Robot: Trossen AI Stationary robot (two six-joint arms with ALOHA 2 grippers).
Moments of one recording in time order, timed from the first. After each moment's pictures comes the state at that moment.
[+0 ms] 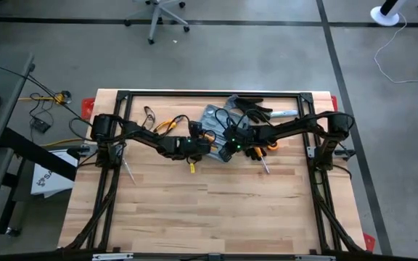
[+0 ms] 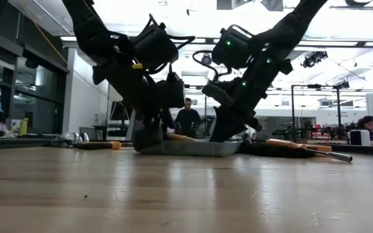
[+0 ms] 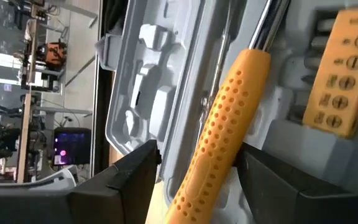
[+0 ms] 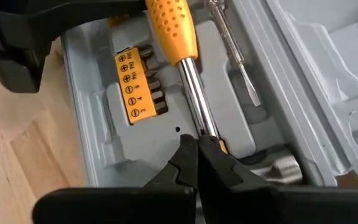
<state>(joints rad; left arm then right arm) 0.04 1.93 0.88 0.18 -0.73 0.55 -0.14 1.85 0.93 -0.11 0.07 0.57</state>
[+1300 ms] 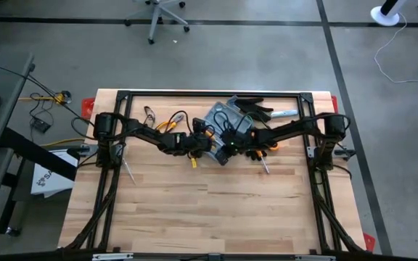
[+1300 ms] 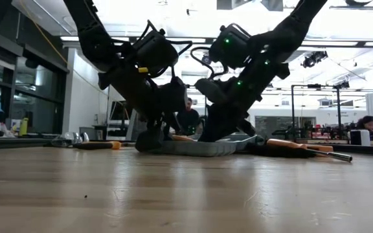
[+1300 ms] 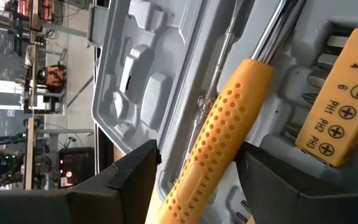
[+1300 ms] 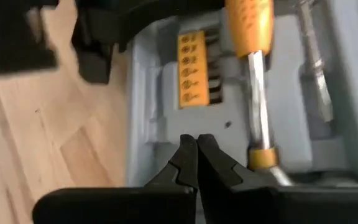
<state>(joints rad) 0.09 1.93 0.88 0.25 -0.64 0.71 -0.10 1.85 0.93 0.01 0.01 0.63</state>
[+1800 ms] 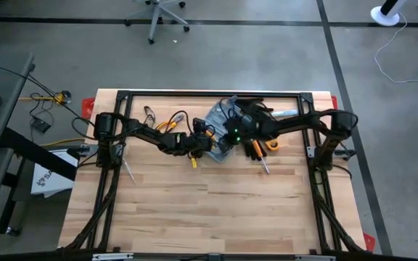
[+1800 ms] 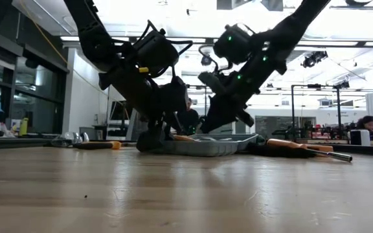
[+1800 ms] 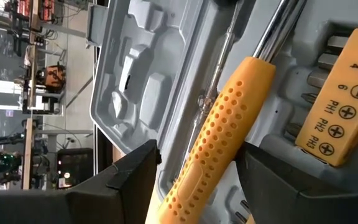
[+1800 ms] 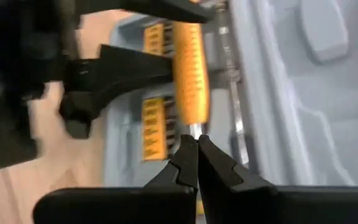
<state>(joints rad) 0.09 1.93 0.88 0.25 -0.64 0.70 -0.23 1.78 0.93 0.03 0.00 0.57</state>
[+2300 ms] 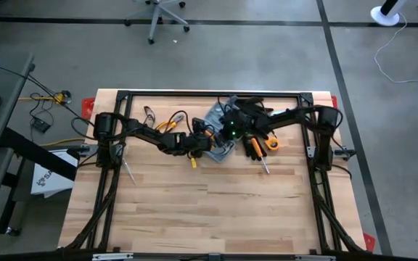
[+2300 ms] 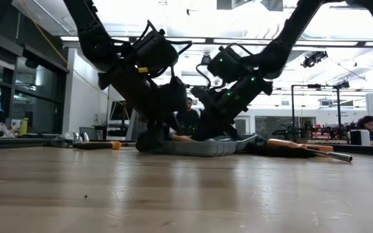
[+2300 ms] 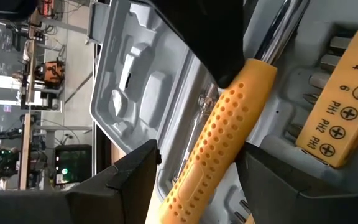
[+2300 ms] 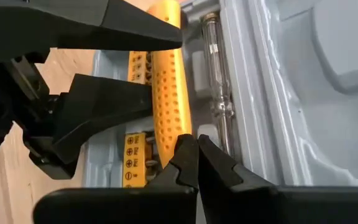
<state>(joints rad) 0.09 1.93 0.88 0.25 -0.64 0.68 -0.32 1.94 0.97 0.21 -0.17 0.58</state>
